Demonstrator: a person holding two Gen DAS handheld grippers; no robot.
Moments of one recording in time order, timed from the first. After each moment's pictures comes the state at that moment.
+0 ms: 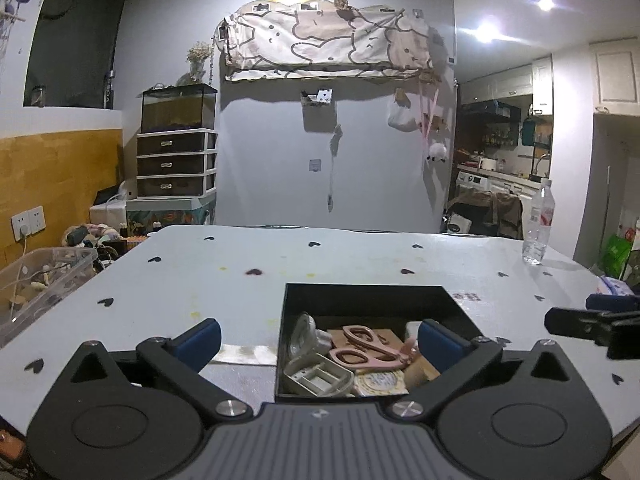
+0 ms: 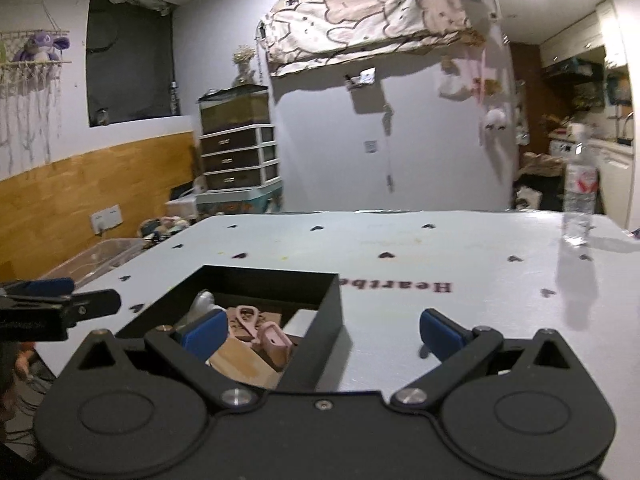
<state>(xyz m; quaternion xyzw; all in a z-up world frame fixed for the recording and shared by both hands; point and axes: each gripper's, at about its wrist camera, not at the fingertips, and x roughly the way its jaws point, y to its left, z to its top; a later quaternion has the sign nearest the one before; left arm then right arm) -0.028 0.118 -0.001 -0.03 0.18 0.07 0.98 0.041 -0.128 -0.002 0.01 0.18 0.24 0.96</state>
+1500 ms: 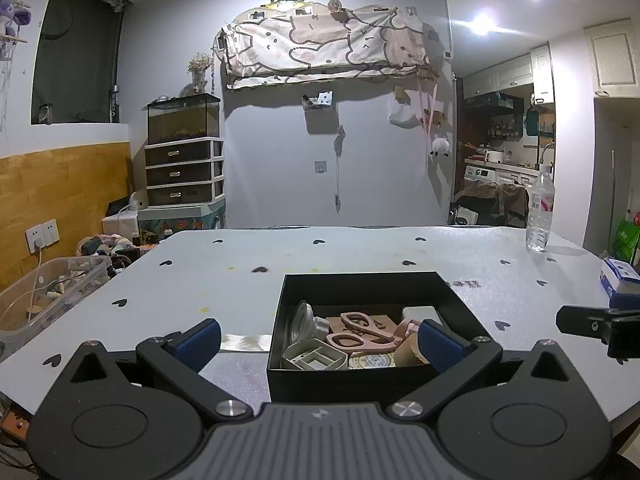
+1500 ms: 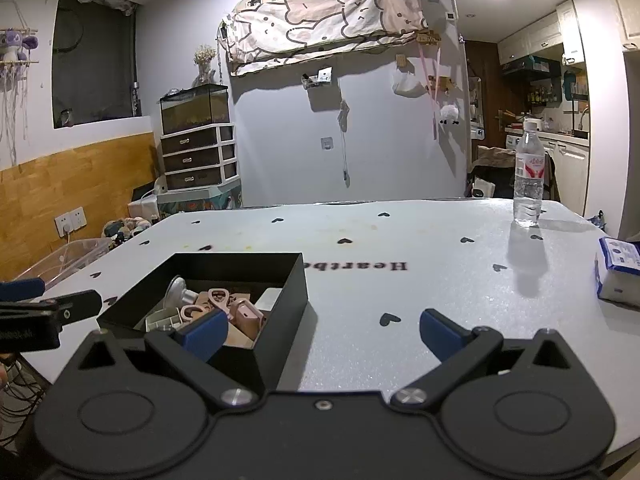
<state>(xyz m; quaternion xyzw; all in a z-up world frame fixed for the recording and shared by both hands) -0.048 0.095 -0.007 0.00 0.17 0.09 0.98 0.013 -0.139 -0.008 0.02 0.19 0.18 0.96</state>
